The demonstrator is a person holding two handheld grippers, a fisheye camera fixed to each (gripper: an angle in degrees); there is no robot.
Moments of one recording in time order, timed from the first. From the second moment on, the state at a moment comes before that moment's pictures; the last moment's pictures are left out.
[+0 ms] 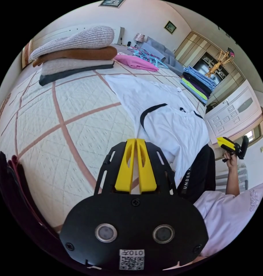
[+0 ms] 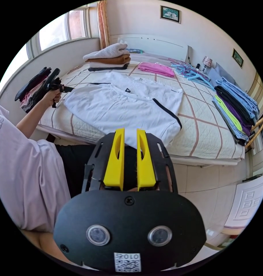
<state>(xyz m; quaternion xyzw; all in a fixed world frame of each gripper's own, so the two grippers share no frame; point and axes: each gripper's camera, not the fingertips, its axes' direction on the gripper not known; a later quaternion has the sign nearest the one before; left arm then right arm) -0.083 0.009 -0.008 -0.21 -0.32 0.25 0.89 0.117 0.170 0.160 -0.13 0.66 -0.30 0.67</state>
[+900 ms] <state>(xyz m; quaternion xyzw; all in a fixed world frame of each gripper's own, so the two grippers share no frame) -0.043 -0.013 0.051 -0.27 -0.29 0.25 0.88 0.058 0.012 0.097 -0.07 0.70 -0.22 0.68</state>
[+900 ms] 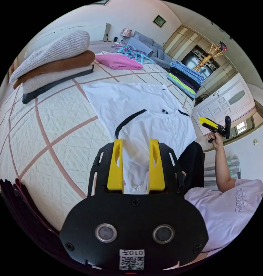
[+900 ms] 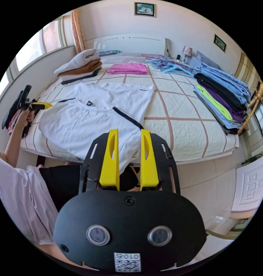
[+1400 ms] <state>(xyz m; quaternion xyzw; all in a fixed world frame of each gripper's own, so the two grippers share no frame) -0.050 -0.012 0.039 -0.23 -0.30 0.28 0.88 0.044 -0.031 0.074 -0.05 0.65 -0.21 0.73</state>
